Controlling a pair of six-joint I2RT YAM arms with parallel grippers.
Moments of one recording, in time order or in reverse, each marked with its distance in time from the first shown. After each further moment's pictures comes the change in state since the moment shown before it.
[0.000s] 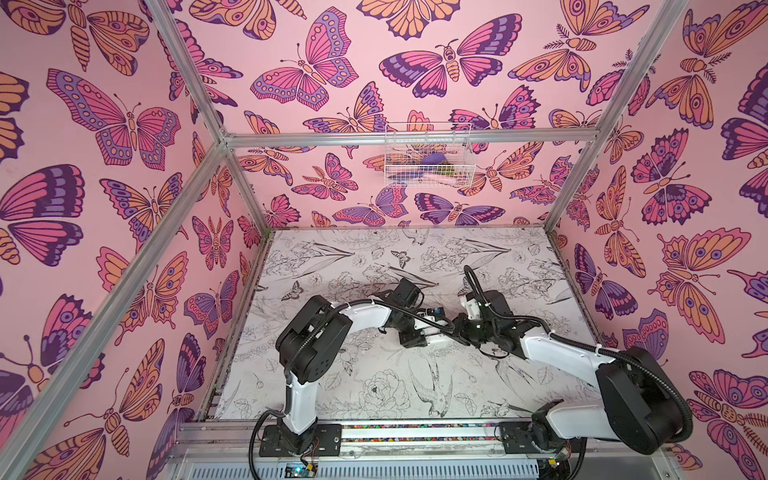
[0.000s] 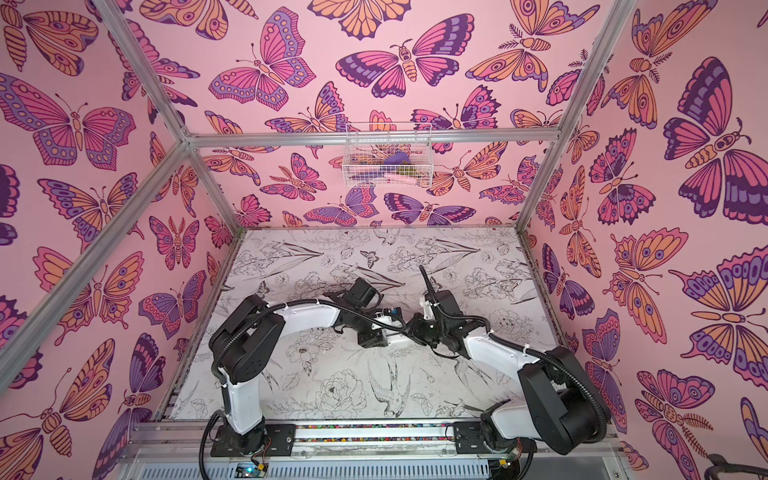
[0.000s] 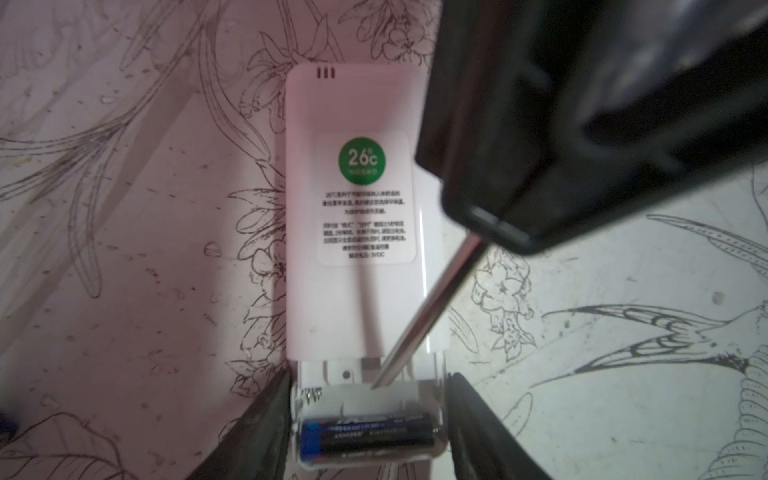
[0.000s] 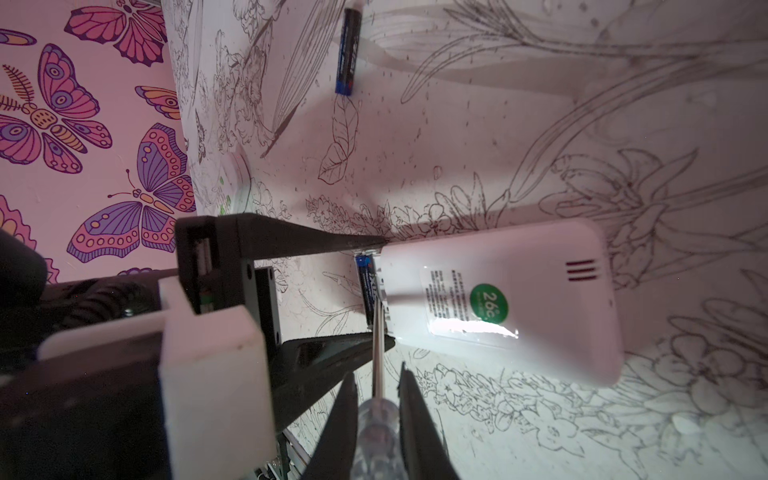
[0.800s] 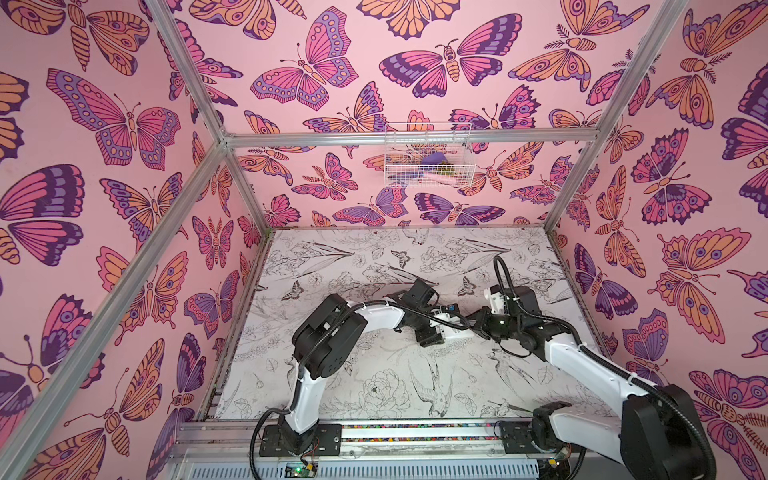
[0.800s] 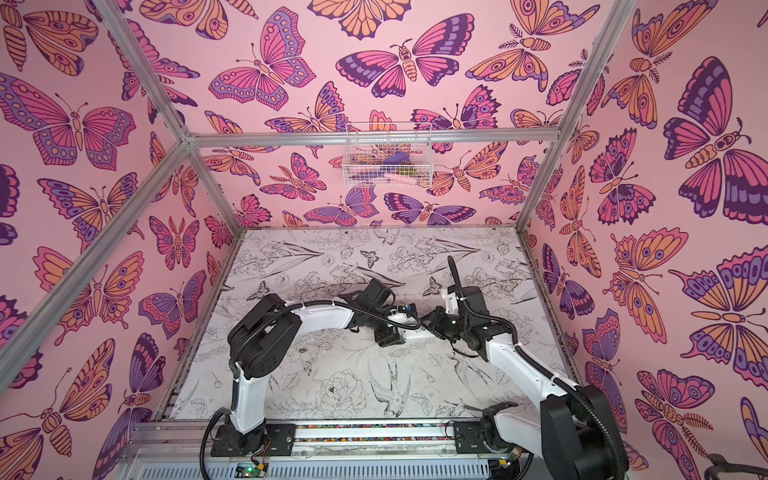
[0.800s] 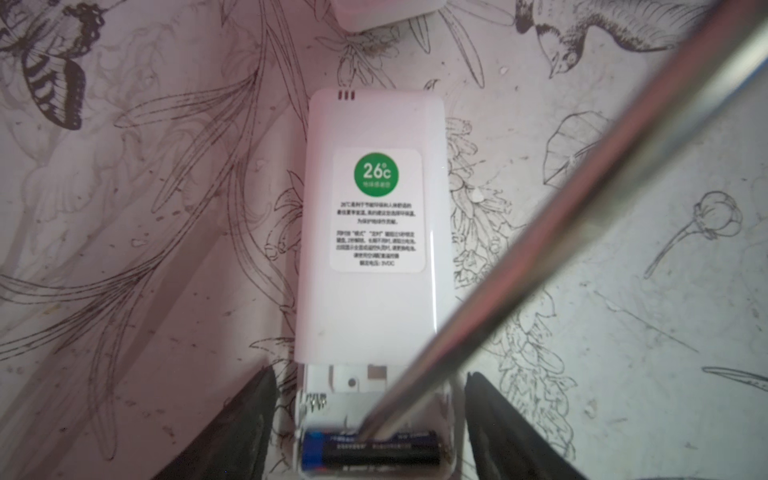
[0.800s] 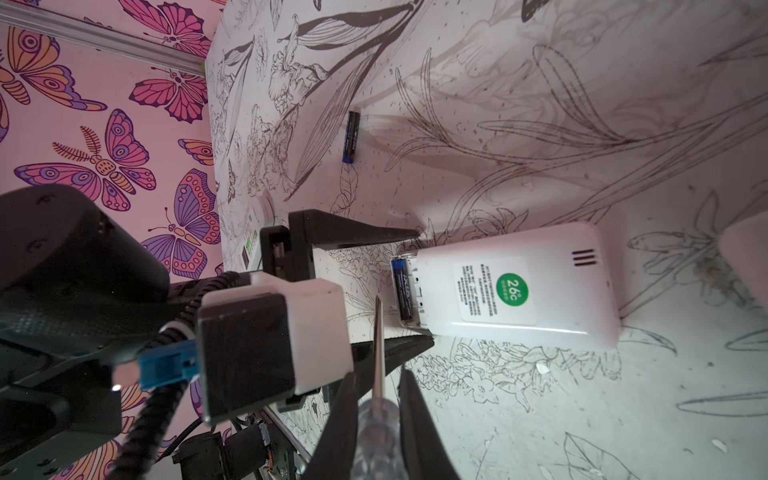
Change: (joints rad) left arm -0.068 0.100 0.085 0.150 -0.018 -0.090; right arm -0.195 -0.170 -0.014 -0.141 -0.078 -0.105
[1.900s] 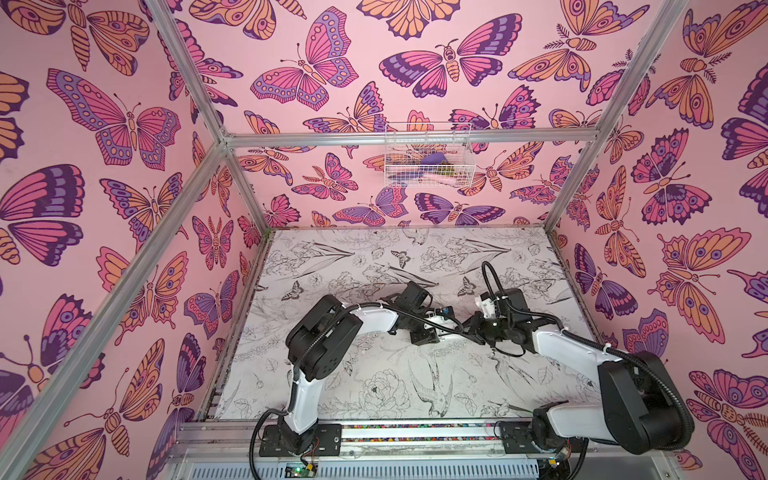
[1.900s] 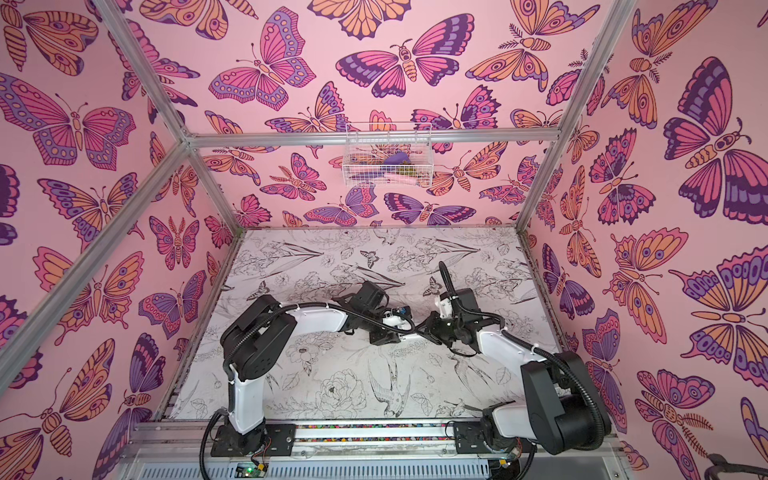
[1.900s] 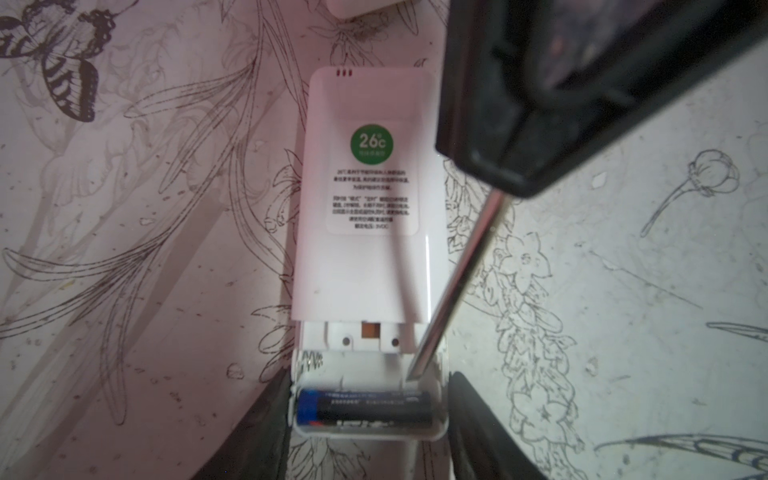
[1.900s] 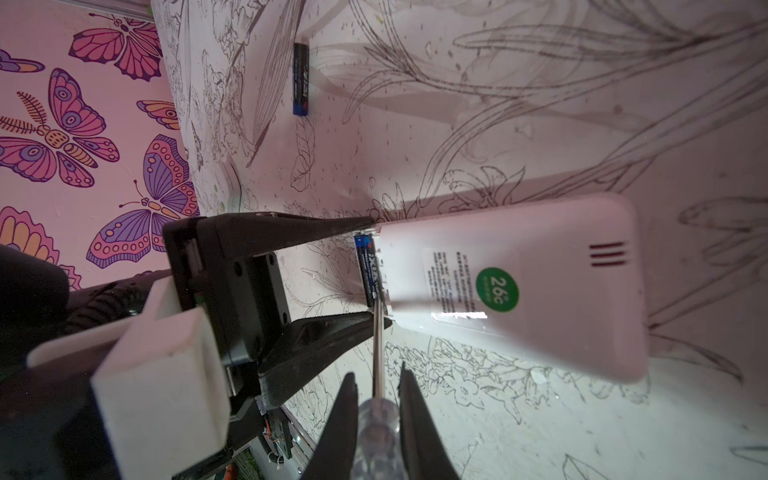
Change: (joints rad) left arm 0.026 -0.040 -0.084 0.061 0.019 0.051; right arm 0.000 0.174 0.002 0.032 -0.077 -0.030
